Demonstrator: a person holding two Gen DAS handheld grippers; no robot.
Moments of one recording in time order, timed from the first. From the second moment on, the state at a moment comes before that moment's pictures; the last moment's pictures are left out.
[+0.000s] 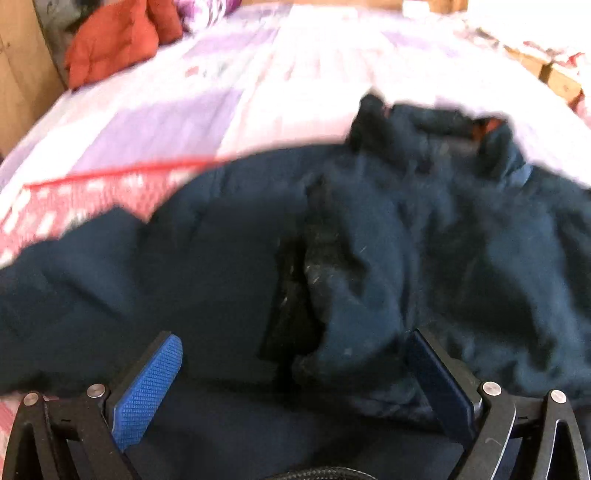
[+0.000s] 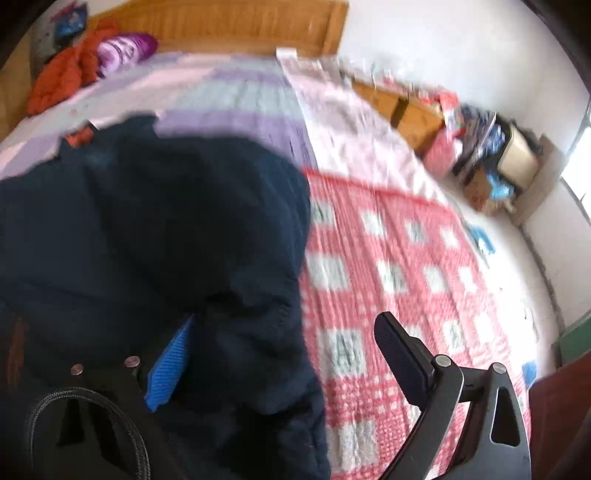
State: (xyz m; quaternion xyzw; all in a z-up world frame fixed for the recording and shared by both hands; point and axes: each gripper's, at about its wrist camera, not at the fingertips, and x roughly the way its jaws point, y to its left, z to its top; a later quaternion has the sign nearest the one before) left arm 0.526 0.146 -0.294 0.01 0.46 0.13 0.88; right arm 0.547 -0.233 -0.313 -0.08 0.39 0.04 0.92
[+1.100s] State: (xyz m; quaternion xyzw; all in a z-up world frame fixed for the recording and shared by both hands) left arm 0.589 0.171 -0.346 0.01 0.48 0.16 0.86; right arm 0.638 -0.189 -0.329 -0.06 0.40 0.05 0.91
